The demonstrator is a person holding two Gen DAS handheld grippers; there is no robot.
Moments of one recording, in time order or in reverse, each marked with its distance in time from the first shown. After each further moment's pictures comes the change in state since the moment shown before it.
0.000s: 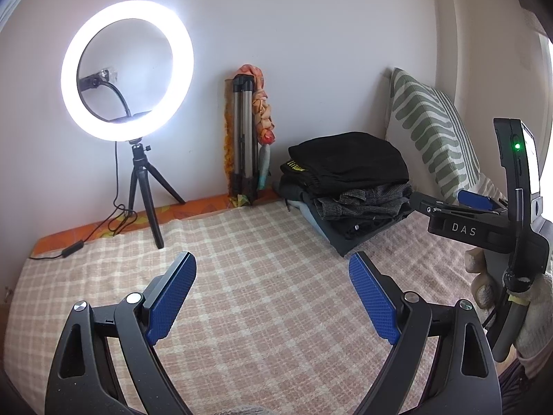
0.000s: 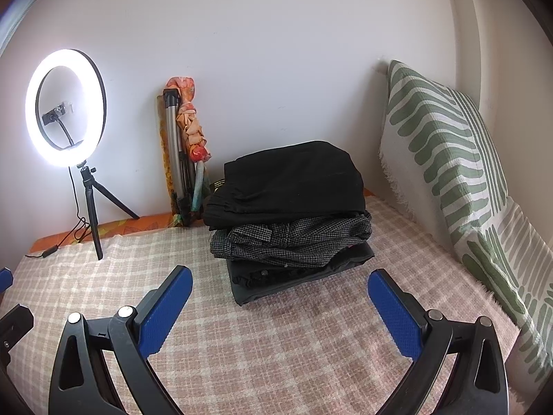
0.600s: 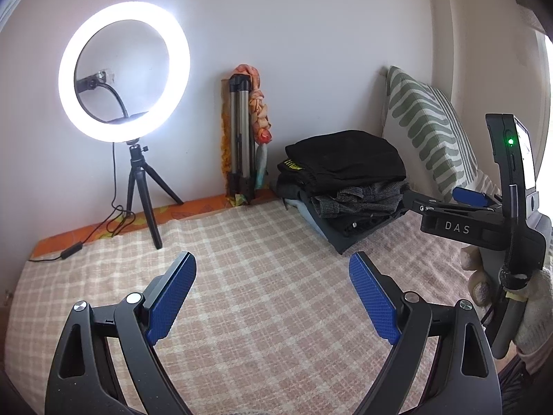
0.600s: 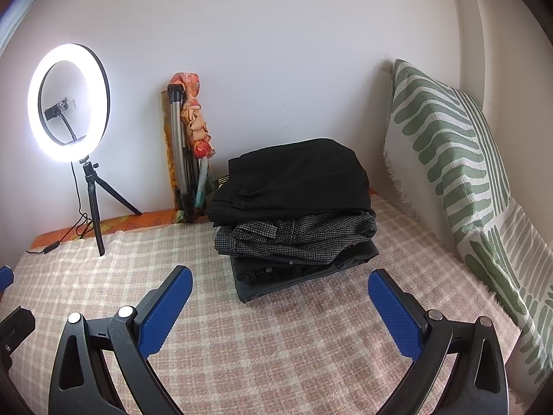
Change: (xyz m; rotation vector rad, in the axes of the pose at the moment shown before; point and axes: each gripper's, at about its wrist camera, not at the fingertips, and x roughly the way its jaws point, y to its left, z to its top) left arm -0.002 0.002 -0.002 0.019 -0.001 -0.013; right arm 0.003 0.005 -0.001 -0.011 0.006 0.004
